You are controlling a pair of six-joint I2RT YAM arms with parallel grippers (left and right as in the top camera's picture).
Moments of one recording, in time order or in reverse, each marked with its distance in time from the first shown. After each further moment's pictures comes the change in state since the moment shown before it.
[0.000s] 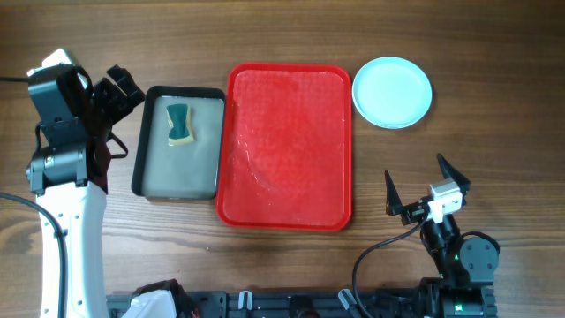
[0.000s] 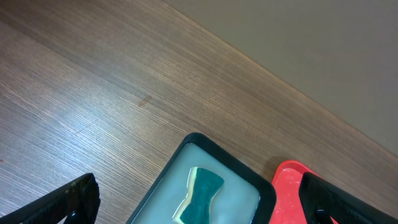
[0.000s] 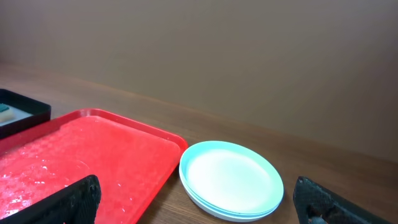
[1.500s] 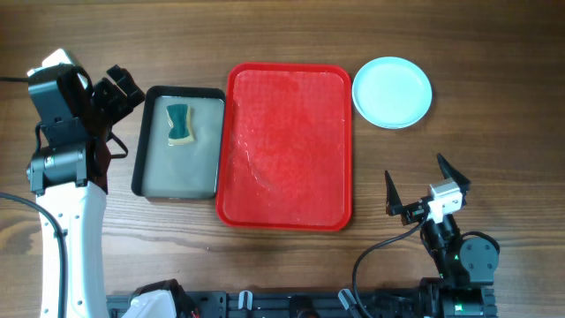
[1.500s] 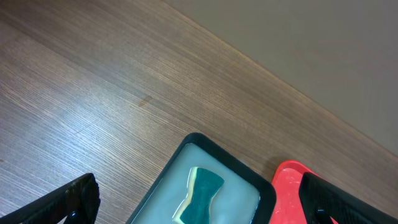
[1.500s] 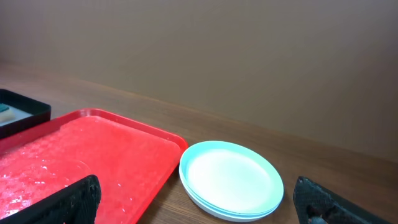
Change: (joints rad) left arm 0.000 0.000 0.000 0.000 0.000 0.000; right arm 0.000 0.000 0.000 0.000 0.000 0.000
